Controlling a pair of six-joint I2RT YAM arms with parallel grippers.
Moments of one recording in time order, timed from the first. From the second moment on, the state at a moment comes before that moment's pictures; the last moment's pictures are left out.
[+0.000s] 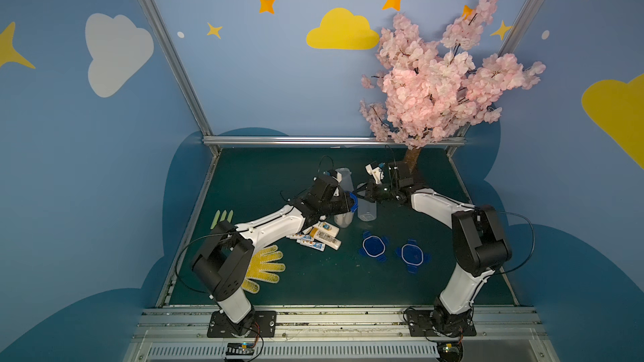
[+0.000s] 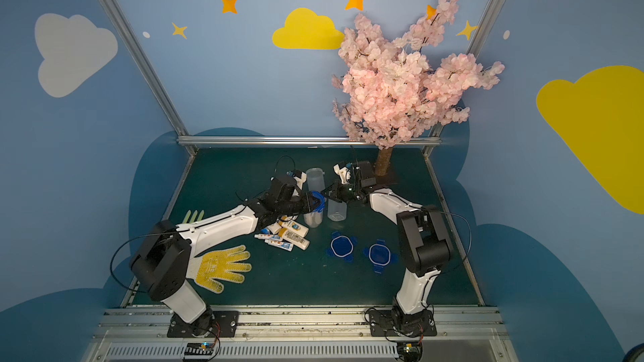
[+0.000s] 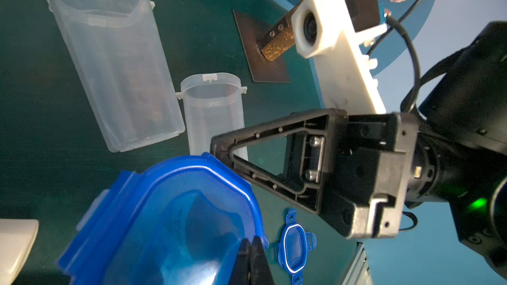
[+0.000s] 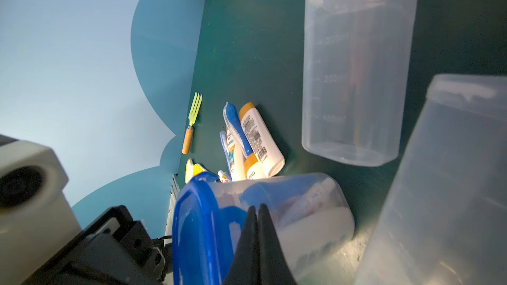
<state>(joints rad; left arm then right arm) -0.69 1.68 1.12 -0.04 0.21 -0.79 0.37 1.81 1.17 -0.06 -0.79 0.58</state>
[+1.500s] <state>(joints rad) -0.66 1.70 1.13 -0.04 0.26 -0.78 0.47 1.80 1.34 -0.33 -0.71 0.41</state>
